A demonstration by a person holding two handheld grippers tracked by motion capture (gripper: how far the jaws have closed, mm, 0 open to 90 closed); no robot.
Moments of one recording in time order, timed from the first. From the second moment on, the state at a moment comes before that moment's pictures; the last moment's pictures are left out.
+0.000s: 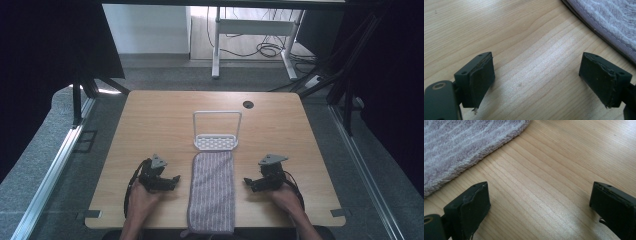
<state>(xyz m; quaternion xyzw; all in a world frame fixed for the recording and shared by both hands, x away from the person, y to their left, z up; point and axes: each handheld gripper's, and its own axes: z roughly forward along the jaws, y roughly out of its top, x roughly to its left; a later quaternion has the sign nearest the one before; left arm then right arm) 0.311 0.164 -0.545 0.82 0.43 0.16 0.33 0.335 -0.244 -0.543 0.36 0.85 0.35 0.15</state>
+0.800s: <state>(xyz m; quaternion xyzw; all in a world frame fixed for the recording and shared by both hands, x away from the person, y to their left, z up) 0.310 0.164 -0.545 0.82 0.44 0.16 0.34 0.335 -0.242 -0.542 0.36 0.85 0.34 0.14</state>
